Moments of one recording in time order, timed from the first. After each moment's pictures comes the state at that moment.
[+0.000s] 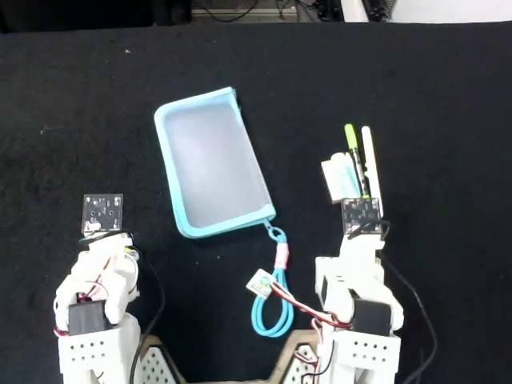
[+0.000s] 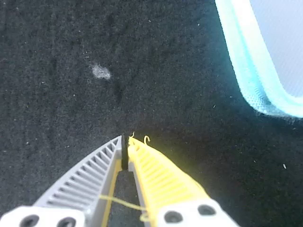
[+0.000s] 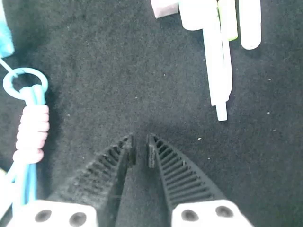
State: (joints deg) left arm -14.2 -103.7 96.1 67.1 -8.7; right arm 9.3 -103.0 97.0 74.5 7.8
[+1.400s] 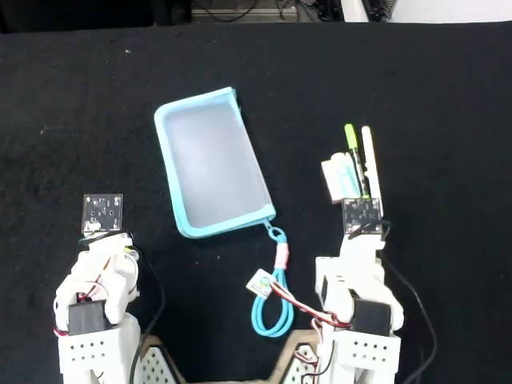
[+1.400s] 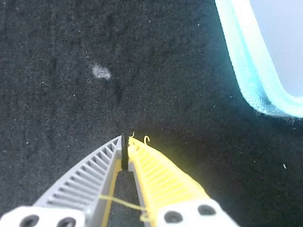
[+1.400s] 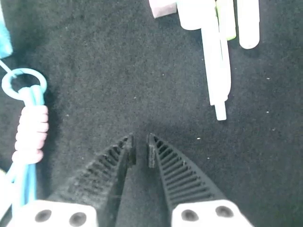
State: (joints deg) left arm -14.2 -103.7 96.1 67.3 -8.7; right arm 7.8 -103.0 97.0 74.5 7.7
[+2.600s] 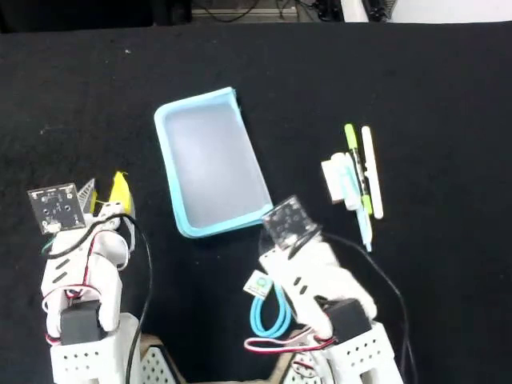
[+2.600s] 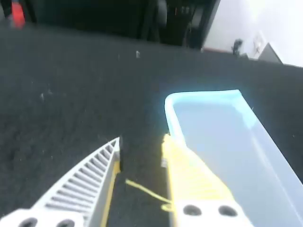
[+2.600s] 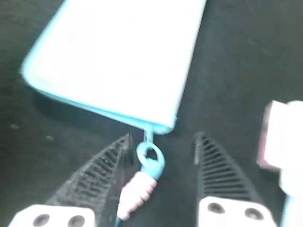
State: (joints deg) left arm -13.3 -104.1 87.2 43.6 5.4; right arm -20.0 -103.0 95.0 56.6 13.4
